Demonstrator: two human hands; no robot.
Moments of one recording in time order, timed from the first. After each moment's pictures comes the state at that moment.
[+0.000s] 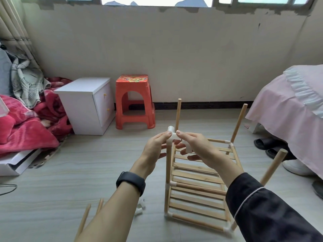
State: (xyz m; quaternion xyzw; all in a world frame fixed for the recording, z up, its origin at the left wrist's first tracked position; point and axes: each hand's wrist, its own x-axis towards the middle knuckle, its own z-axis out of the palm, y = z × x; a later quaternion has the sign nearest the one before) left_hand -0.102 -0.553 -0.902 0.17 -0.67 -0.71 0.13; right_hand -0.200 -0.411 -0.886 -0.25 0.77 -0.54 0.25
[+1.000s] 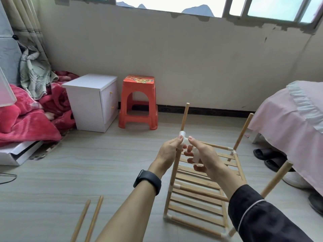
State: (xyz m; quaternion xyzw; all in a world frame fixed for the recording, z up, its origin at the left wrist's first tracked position) left_hand -0.099 -0.543 -0.909 0.15 -0.71 -0.68 0.14; right_hand -0.170 -0.415 -0.896 -0.16 0.75 -0.60 0.24
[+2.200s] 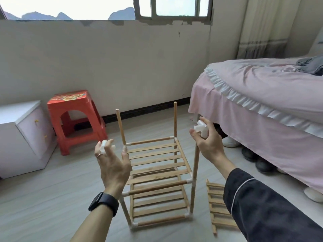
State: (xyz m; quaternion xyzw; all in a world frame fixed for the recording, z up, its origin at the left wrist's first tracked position) left_hand -0.144 -0.483 -0.944 0.18 -0.84 -0.30 0.42; right_hand -0.248 -0.195 -0.905 -0.14 0.80 -0.55 -0.18
